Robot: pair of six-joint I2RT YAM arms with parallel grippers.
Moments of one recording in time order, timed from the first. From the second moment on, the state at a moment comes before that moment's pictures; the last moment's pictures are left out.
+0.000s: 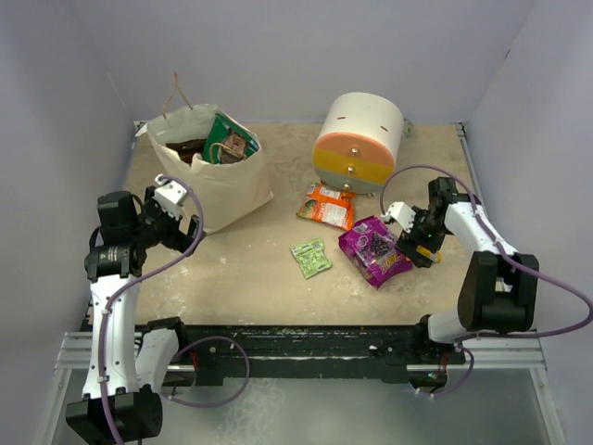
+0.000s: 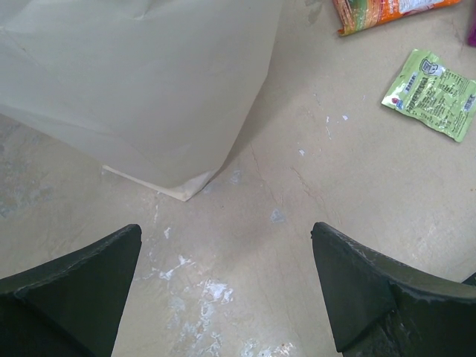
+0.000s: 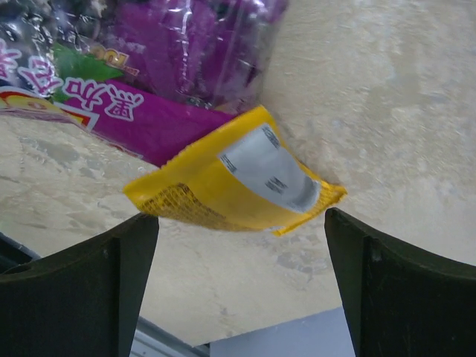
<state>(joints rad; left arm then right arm) 0.18 0.81 0.88 -0.72 0.61 0.47 -0.08 1.45 0.98 -0.93 -0.15 -1.13</state>
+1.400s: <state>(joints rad) 0.18 0.81 0.93 -0.77 0.82 0.58 -0.07 1.38 1.27 -1.03 -0.45 -1.13</state>
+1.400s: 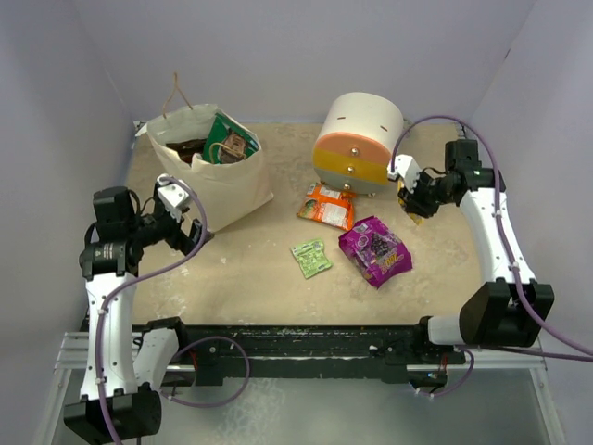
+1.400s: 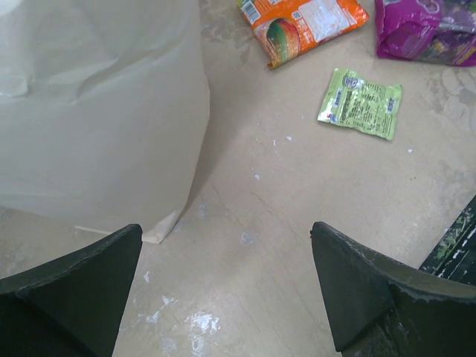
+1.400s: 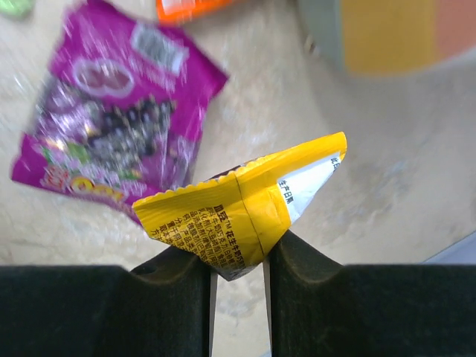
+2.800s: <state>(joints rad) 0.01 0.95 1.10 -0.55 0.81 -0.45 1.05 1.64 1.56 -0.36 -0.02 -0.49</state>
